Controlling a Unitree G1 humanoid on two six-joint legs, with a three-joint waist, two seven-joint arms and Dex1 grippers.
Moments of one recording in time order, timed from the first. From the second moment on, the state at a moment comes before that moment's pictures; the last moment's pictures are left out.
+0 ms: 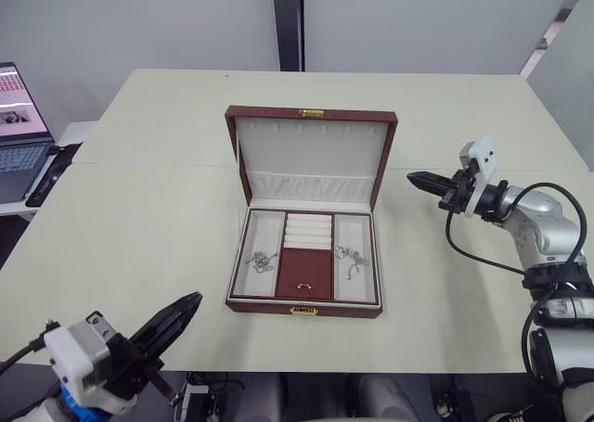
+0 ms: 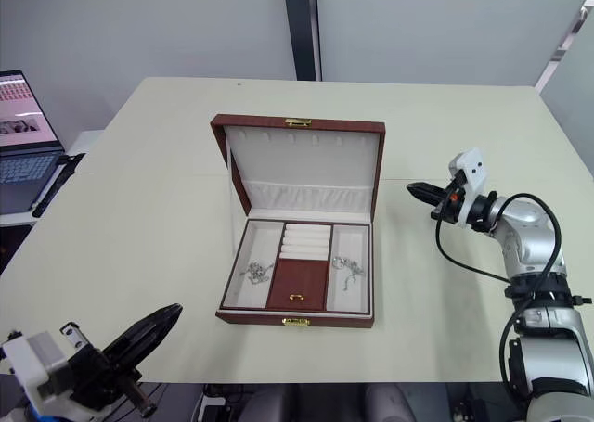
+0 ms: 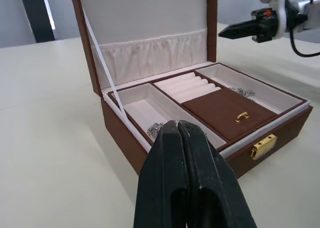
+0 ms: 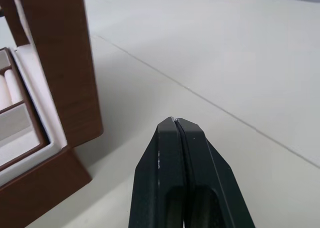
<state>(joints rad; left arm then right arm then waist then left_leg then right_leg) 0.75 0.30 0.49 -0.69 -0.61 -0.06 -0.96 -0.69 -0.60 -0.07 0.49 0.34 0.28 1.03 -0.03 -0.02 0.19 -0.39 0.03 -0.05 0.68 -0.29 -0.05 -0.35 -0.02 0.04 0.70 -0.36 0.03</state>
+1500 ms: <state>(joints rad) 0.74 0.47 0.28 -1.00 -0.57 0.07 -0.48 -0.83 -0.53 0.02 0.33 0.42 0.48 1.35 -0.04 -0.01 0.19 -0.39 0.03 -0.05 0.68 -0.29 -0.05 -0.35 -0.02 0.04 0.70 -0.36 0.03</state>
